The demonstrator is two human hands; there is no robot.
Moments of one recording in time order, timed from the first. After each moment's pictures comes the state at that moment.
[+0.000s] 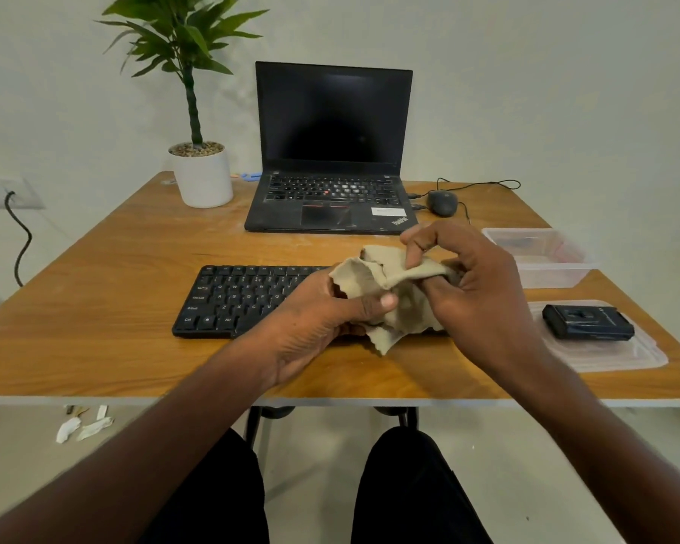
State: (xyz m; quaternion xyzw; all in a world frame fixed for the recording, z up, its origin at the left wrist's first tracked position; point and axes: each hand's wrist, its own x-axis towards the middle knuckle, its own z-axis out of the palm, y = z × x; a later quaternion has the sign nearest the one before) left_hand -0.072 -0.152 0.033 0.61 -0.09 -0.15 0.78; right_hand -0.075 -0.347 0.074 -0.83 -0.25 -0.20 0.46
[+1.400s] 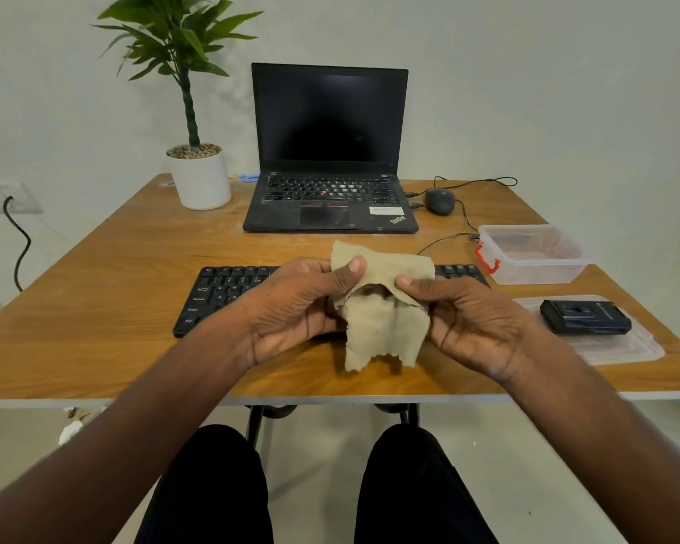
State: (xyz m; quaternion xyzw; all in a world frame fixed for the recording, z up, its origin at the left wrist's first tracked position) left_hand -0.067 -0.131 0.050 0.57 -0.03 -0.20 0.80; right_hand -0.068 -0.348 0.067 -0.47 0.07 0.24 0.85
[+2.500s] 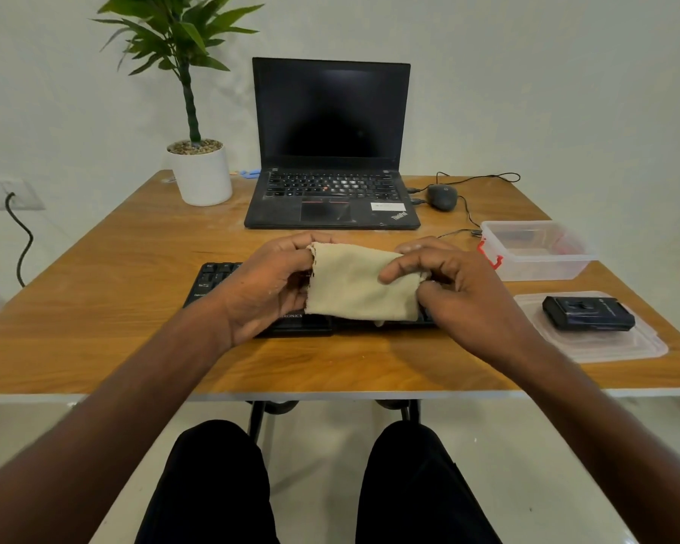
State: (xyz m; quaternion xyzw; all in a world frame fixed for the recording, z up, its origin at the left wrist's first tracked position) left_hand -0.049 -0.103 0.047 0.67 -0.03 -0.11 0.74; right_hand -0.068 -0.352 0.064 -0.85 -0.21 -0.04 0.48
